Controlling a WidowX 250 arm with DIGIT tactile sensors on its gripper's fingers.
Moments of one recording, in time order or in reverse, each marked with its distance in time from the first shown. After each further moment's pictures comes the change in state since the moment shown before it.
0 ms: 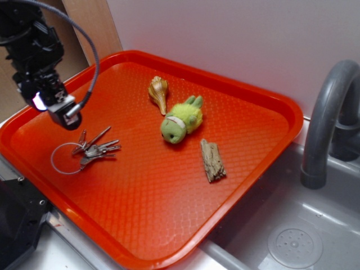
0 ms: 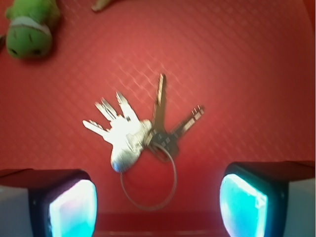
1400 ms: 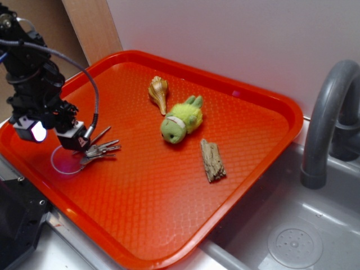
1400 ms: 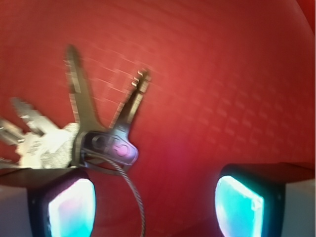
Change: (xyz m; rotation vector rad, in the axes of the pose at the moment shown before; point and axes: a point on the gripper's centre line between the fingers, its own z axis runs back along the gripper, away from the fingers) arm -0.008 0.021 -0.053 0.076 0.003 0.440
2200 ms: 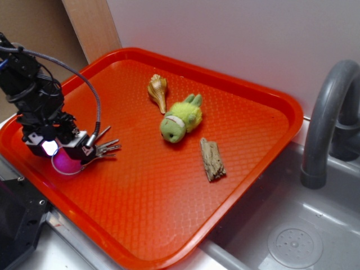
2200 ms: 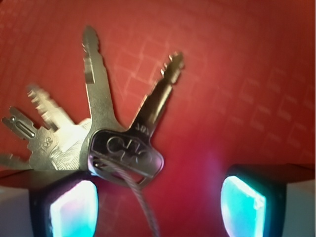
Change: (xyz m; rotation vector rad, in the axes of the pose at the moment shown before) arm -0.005 -0.016 -0.023 -0.235 -0.004 -0.106
